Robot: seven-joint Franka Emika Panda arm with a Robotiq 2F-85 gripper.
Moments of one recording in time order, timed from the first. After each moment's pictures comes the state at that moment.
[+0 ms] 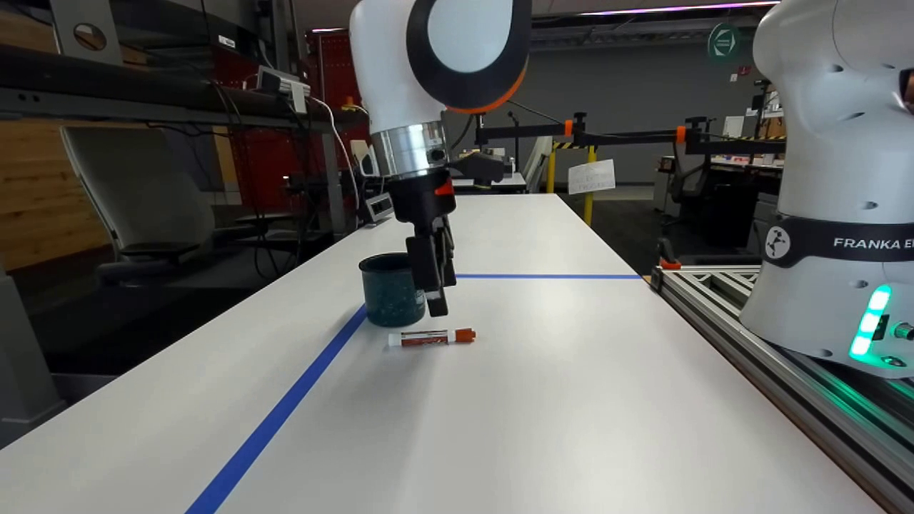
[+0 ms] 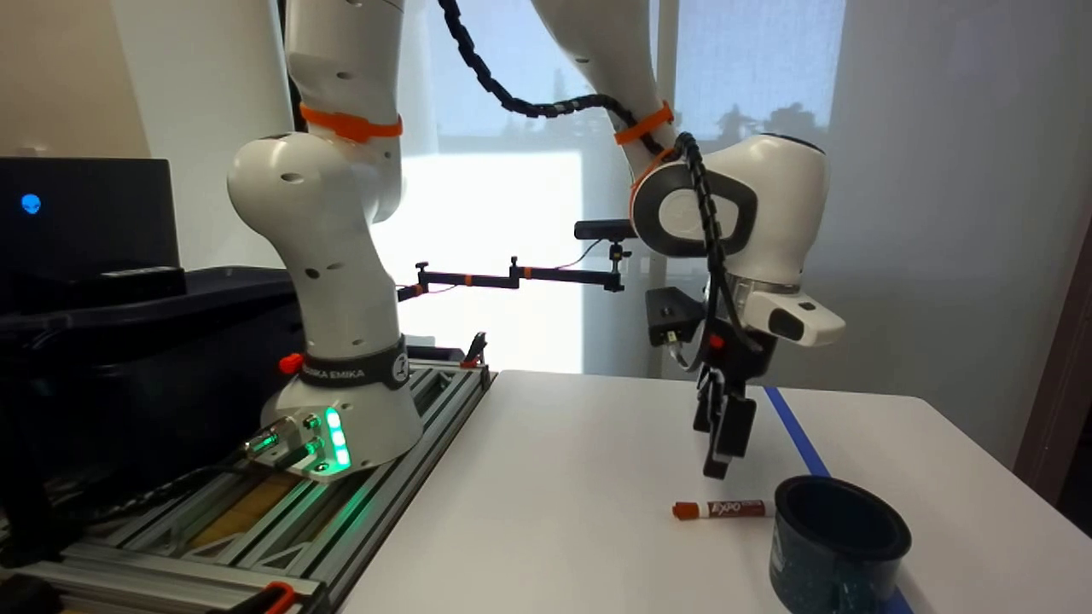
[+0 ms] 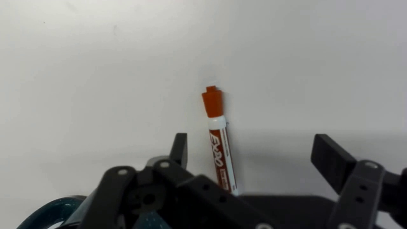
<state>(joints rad) 0.13 0.20 -0.13 -2.48 -0.01 2.55 -0.02</state>
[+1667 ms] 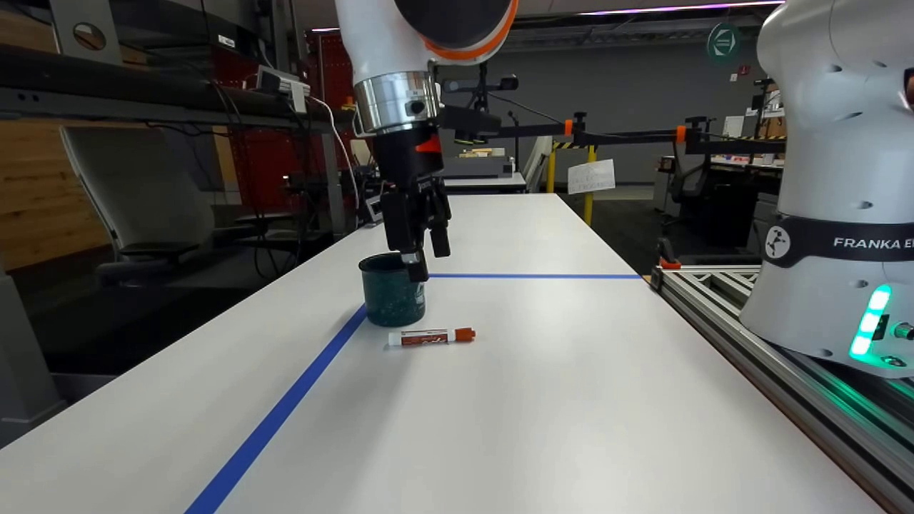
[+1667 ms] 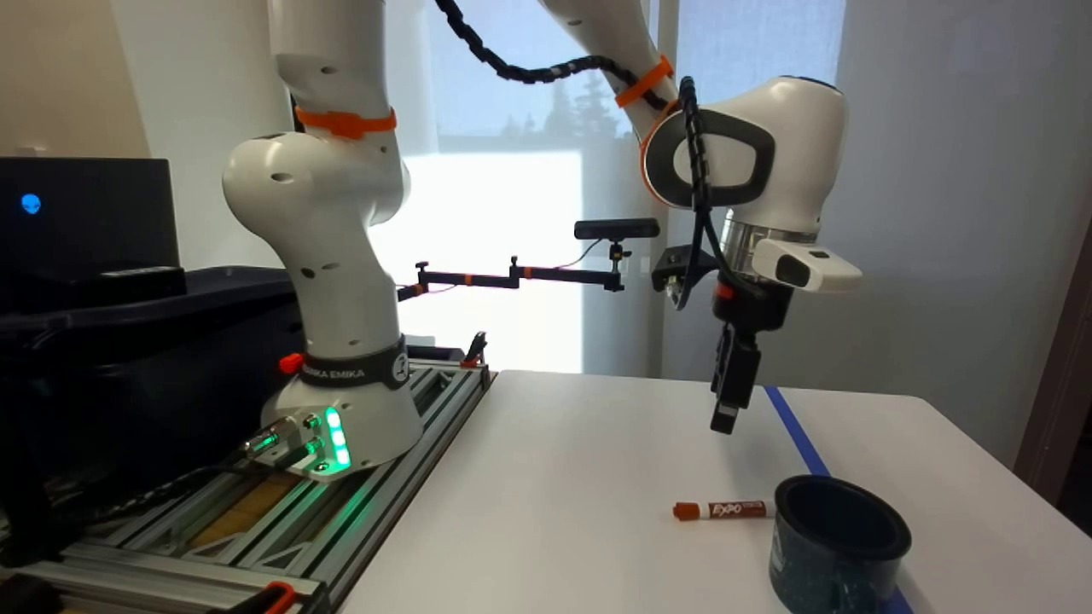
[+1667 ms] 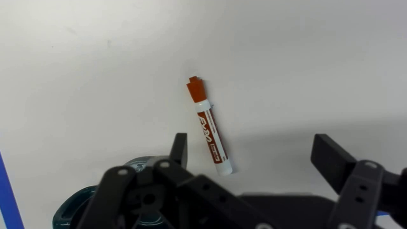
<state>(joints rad) 0.07 0.11 -0.06 -2.44 -0.01 2.43 0.14</state>
